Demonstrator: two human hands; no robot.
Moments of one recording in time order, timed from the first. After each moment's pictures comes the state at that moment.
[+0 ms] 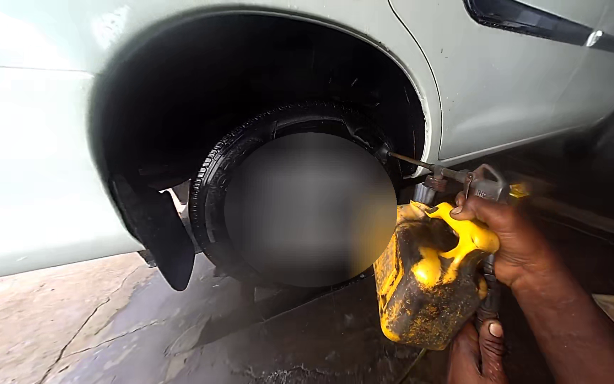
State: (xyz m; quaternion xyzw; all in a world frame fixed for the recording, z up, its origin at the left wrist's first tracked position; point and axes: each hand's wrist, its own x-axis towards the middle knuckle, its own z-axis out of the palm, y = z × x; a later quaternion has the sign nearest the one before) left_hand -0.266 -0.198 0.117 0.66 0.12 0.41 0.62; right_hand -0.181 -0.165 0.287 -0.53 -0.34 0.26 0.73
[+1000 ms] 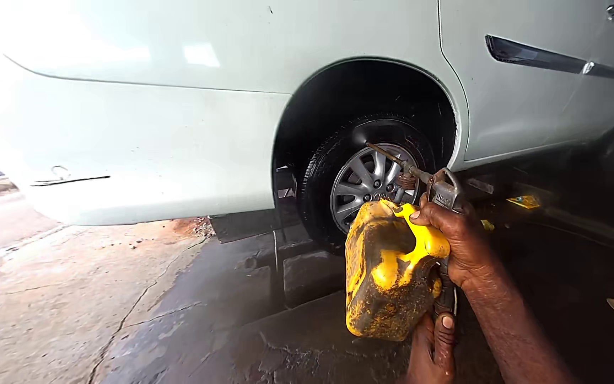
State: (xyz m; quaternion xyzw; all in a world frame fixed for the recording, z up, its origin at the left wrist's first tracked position) left_hand -0.525 -0.233 0.105 0.64 0.09 0.50 0.58; right_hand -0.459 -0.216 0.289 -0.49 -0.42 0.23 0.73
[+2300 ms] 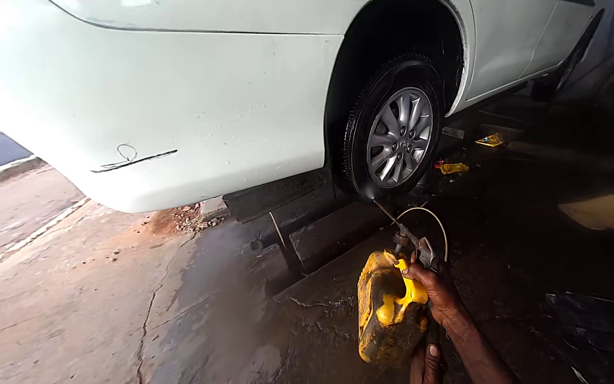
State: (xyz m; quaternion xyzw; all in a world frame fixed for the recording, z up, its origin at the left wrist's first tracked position) left_hand -0.823 -0.243 -0.056 0.62 0.18 0.33 0.69; right_hand -0.708 -0.199 0.103 -0.59 -0.22 0.27 0.73
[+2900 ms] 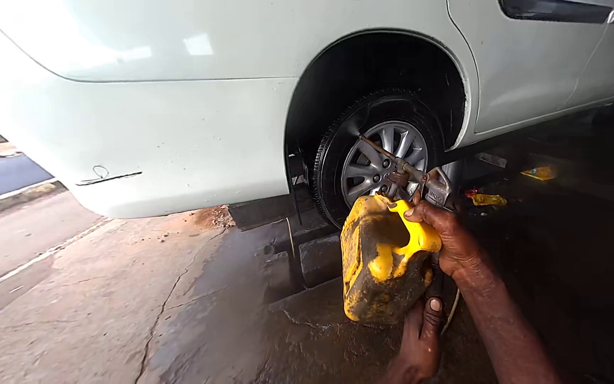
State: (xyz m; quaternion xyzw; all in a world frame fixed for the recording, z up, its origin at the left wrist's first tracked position) left_hand -0.566 -0.227 0.083 0.67 0.15 0.45 0.57; right_hand -0.487 -0.219 0.261 -0.45 -0.41 0.27 0.75
